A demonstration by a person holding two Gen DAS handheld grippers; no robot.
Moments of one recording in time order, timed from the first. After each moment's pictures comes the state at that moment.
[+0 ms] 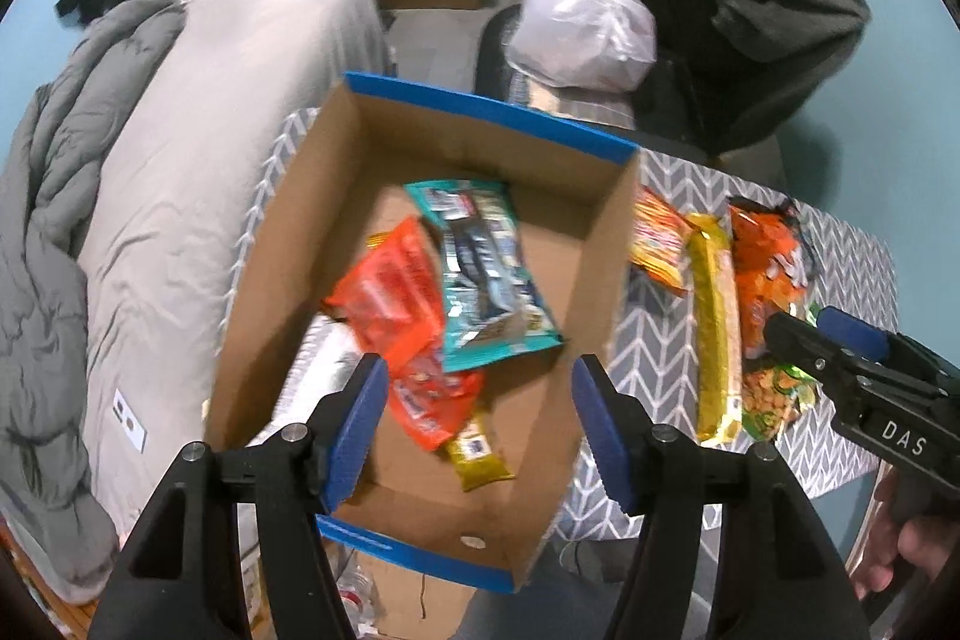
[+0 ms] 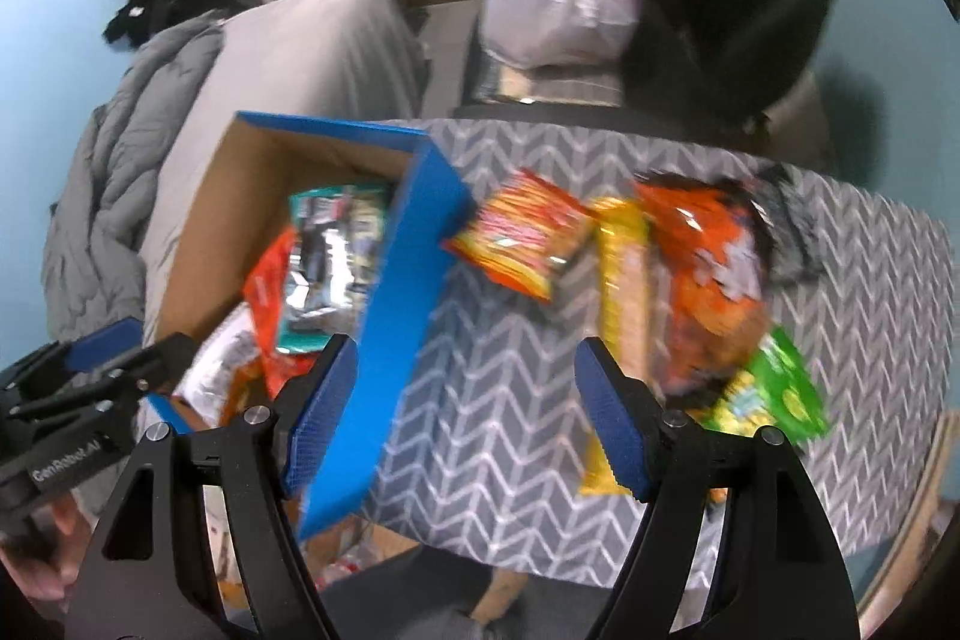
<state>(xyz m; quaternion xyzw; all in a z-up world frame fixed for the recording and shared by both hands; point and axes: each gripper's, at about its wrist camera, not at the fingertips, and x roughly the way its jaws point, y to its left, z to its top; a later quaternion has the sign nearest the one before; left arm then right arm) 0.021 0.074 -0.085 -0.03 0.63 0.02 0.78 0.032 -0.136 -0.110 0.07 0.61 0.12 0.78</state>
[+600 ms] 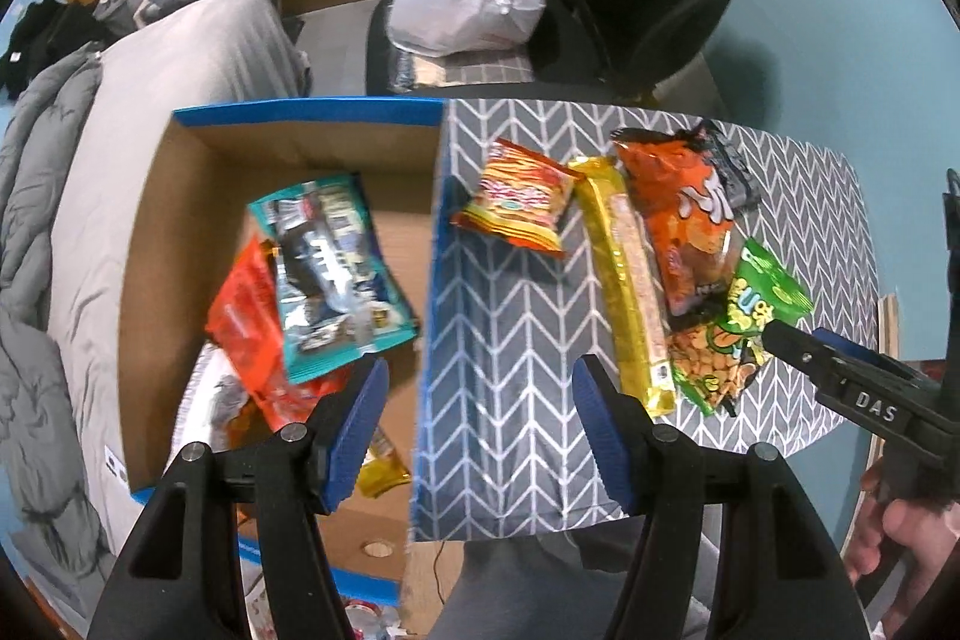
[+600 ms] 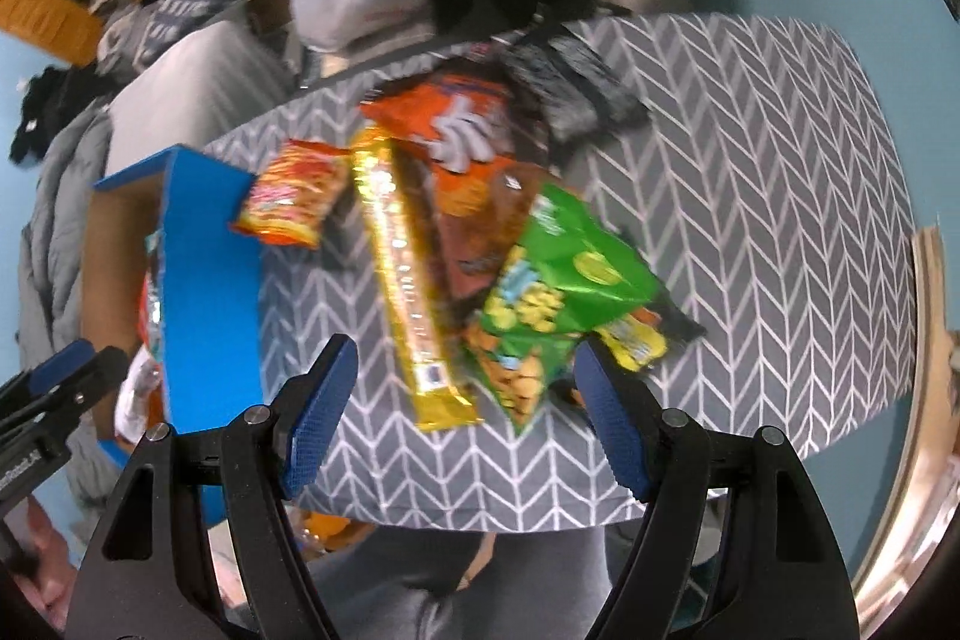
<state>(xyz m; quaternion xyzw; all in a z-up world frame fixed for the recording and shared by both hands) 0.030 -0.019 -0.107 0.02 0.65 -0.06 0.76 -0.013 -0.260 -0.146 0.17 0.64 -0.02 0.75</state>
